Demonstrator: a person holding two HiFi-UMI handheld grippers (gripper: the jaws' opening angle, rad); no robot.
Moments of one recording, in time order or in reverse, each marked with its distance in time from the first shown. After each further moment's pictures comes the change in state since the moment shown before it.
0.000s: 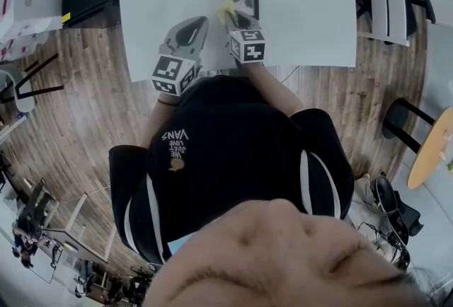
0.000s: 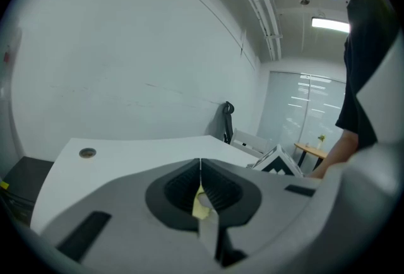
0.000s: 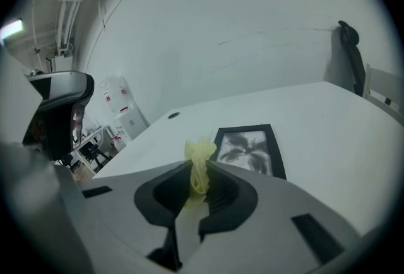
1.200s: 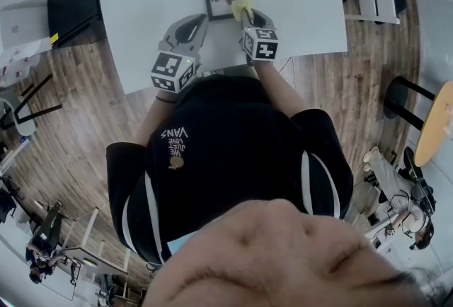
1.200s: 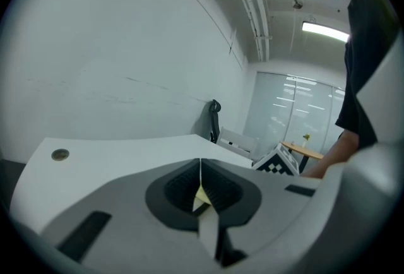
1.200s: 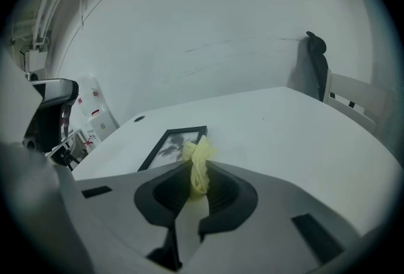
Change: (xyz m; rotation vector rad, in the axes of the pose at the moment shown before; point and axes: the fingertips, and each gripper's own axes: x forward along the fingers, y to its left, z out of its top) left arm 0.037 -0.029 0.005 0.031 0.011 -0.135; right arm -0.049 -0.097 -0.009 0.061 -0.024 -0.229
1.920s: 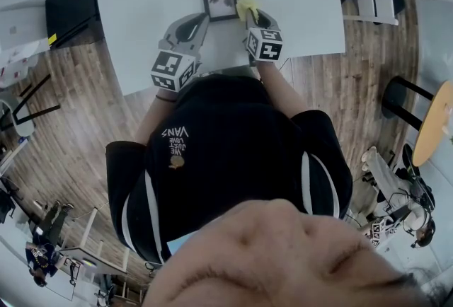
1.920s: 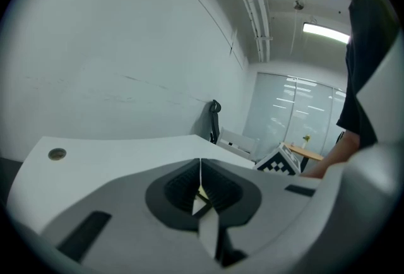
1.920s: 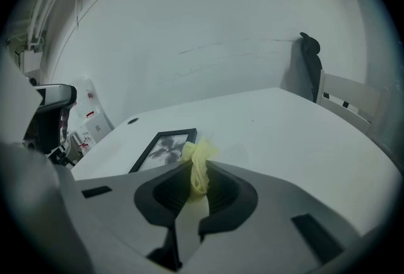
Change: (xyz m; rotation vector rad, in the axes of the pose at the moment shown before) left arm 0.011 0.000 0.001 -0.007 -0.002 -0.006; right arm -0.005 -0.023 0.003 0.023 -0.007 -0.036
